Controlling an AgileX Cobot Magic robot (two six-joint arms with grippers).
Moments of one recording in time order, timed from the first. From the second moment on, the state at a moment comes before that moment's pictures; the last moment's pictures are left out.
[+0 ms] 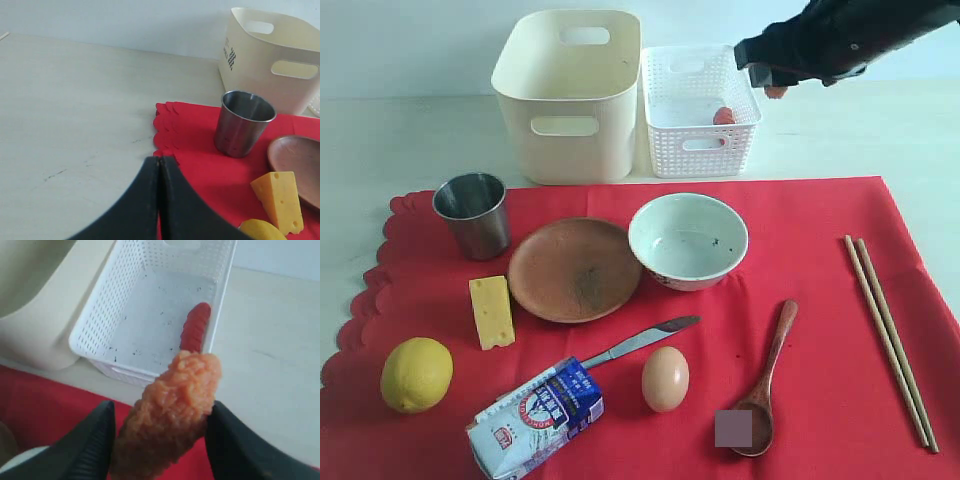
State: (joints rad) left arm -0.08 0.01 0.00 0.13 0.37 -0.26; right arm 0.27 1.72 -1.25 0.22 0.43 -0.18
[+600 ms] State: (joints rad) left arm -0.08 0.01 0.00 0.13 0.37 -0.26; right arm 0.27 2.15 -1.67 0.25 0.48 -0.26
